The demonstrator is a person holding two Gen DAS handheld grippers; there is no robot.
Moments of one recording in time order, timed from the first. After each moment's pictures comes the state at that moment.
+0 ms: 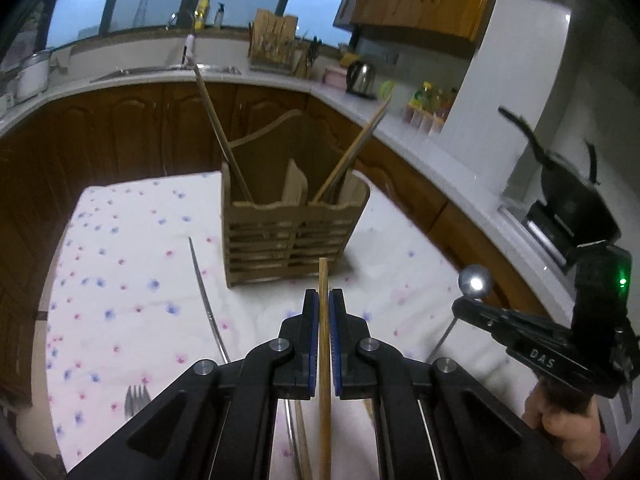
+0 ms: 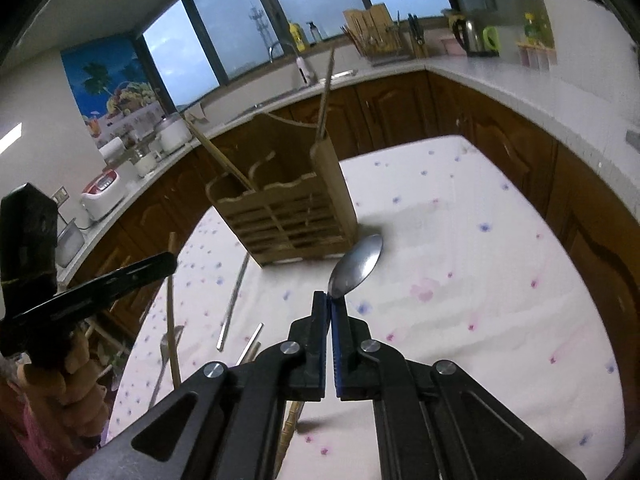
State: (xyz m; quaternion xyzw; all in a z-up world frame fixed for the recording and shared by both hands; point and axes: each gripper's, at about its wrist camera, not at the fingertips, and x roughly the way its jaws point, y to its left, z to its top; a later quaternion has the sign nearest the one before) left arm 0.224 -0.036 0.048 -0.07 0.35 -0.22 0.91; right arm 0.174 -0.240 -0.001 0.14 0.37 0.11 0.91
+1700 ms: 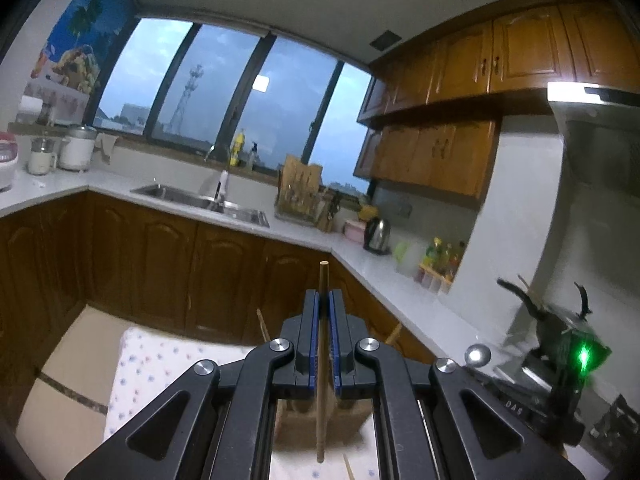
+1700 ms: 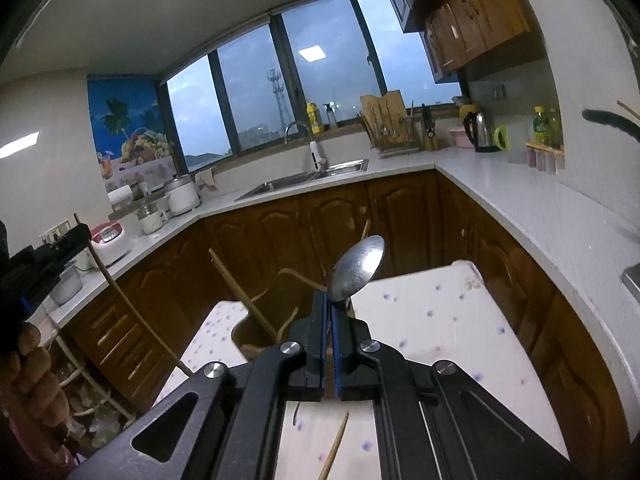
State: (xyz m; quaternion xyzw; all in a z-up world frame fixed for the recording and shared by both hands) left arm 0.200 0.033 0.122 -0.14 0.11 -0.17 0.97; right arm 0.223 -0.237 0.092 0.11 0.23 0.09 0.96
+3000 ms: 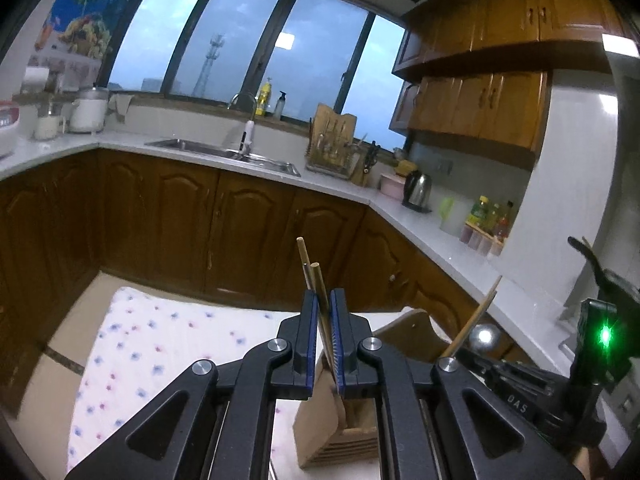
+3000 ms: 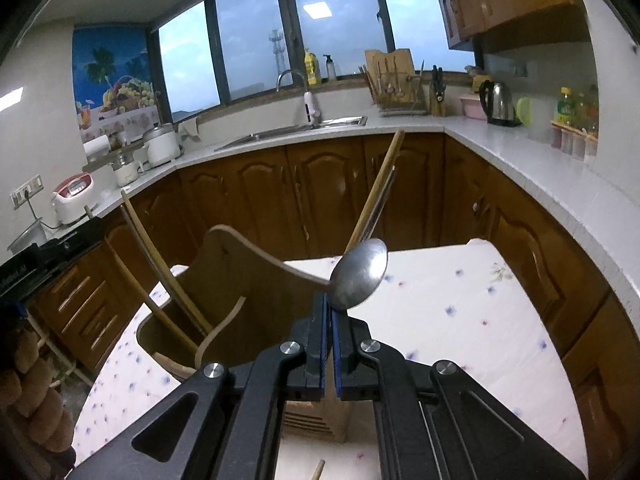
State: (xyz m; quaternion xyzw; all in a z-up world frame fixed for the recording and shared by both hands) left arm 0.360 -0.009 0.034 -0.12 0.19 -0.12 0.97; right arm 0.323 -0.208 0.013 0.06 0.31 0.09 0.95
